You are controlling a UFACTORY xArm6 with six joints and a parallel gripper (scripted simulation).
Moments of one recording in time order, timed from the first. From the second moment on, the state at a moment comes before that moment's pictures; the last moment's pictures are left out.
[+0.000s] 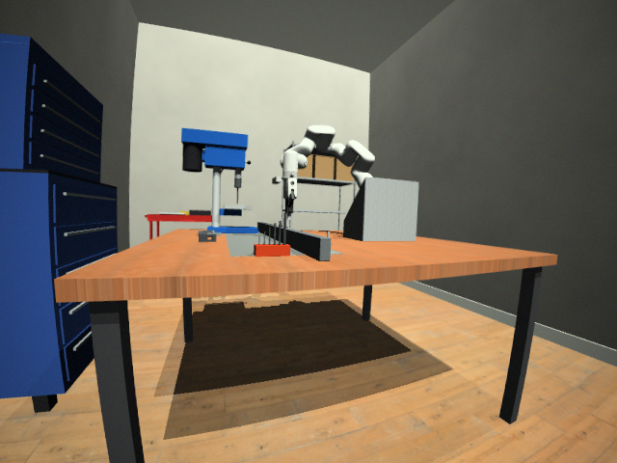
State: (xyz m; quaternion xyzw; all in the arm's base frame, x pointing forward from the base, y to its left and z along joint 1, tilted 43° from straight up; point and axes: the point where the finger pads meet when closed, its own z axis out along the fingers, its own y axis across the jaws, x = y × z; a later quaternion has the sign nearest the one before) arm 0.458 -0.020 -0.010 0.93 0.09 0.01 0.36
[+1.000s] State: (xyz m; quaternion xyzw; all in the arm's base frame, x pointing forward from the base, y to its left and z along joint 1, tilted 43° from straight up) arm 0.463 -0.038 -0.020 0.93 0.09 0.01 0.36
